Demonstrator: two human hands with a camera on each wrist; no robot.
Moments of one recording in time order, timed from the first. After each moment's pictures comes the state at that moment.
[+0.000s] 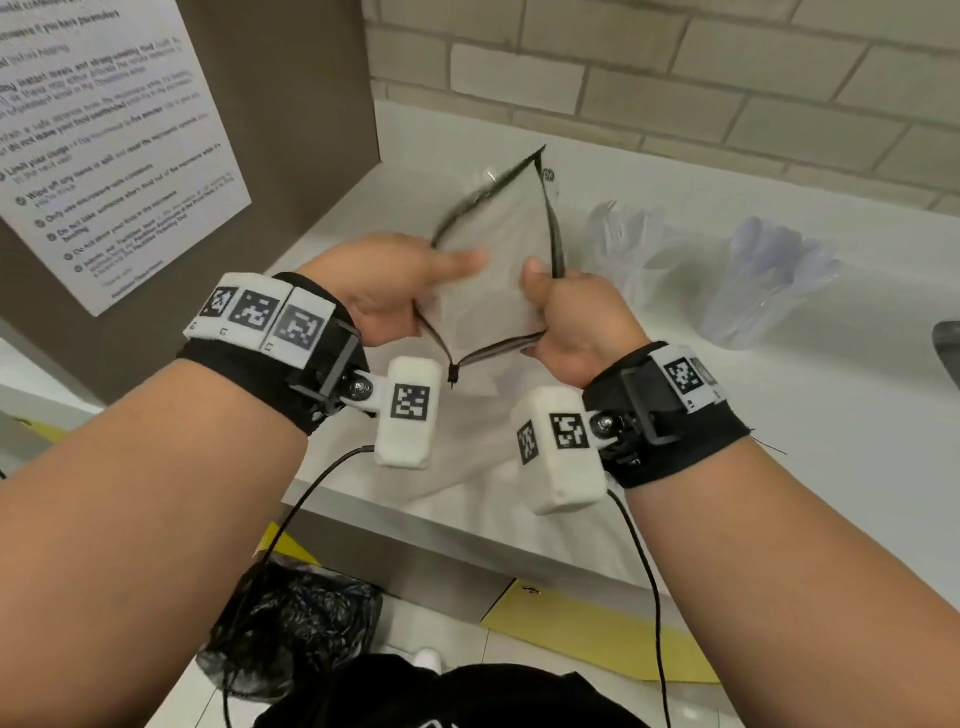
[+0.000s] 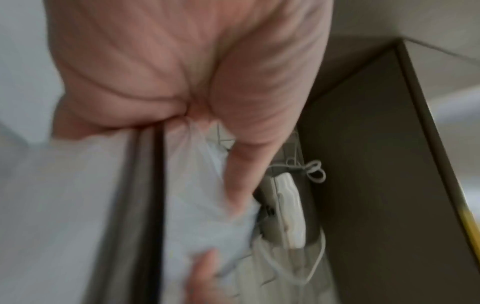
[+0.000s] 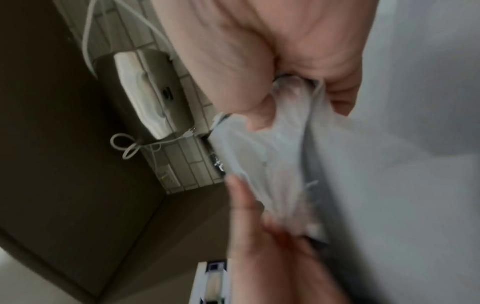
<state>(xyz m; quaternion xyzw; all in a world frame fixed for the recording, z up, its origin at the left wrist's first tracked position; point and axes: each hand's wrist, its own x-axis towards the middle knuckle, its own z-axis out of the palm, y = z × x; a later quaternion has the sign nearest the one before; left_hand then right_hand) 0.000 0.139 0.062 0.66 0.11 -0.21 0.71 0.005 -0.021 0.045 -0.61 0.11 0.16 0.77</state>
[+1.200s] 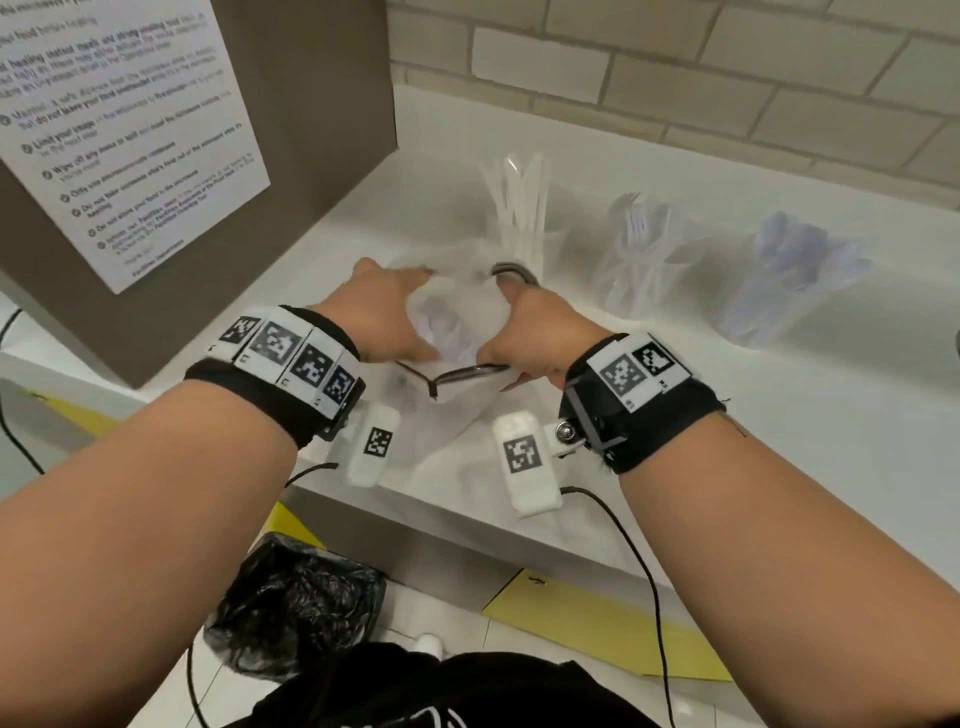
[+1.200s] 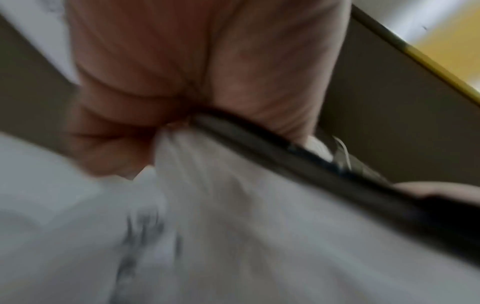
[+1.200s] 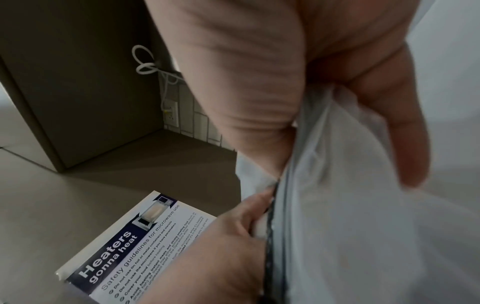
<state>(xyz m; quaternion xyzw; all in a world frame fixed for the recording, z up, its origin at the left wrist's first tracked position) -0.011 0.171 0.018 0.96 0.06 -0.12 0.24 0.008 0.000 0.019 -0.90 -0.11 0.19 0.38</state>
